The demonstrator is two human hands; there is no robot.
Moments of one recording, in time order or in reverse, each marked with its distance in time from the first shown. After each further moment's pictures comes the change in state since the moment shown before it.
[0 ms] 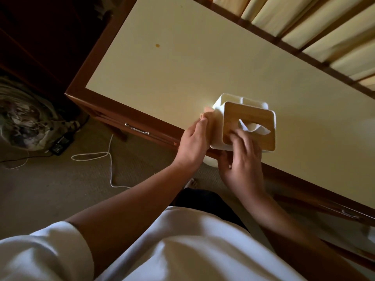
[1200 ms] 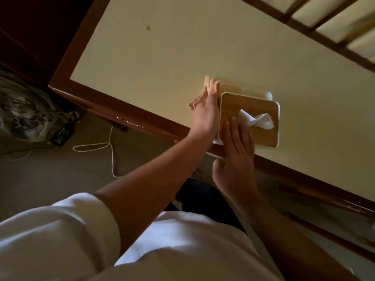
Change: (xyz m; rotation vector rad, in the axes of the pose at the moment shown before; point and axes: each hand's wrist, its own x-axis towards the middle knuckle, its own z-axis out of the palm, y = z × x) left_hand 0.060 0.017 0.048 0.011 0.115 -0.012; right_hand -0.007 0.006 0.016 0.058 -0.068 0.014
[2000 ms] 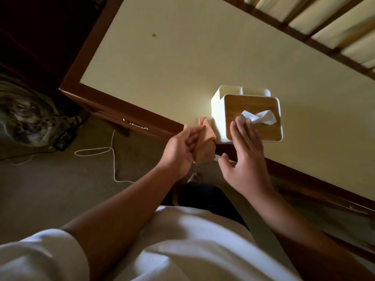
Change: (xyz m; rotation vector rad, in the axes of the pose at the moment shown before) left_hand -0.043 -0.057 -0.080 -0.411 -0.100 -0.346; right_hand 0.004 0.010 -0.012 0.013 -0.033 -0.051
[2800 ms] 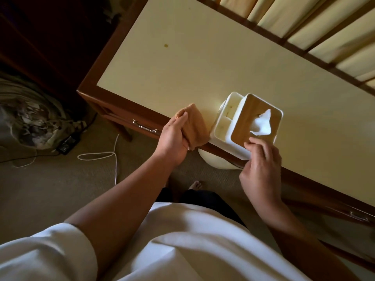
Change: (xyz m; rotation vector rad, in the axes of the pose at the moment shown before) left_hand 0.005 0.039 -0.021 -0.105 0.009 0.155; right_hand -0.023 -0.012 -0.013 -0.170 0.182 0.103
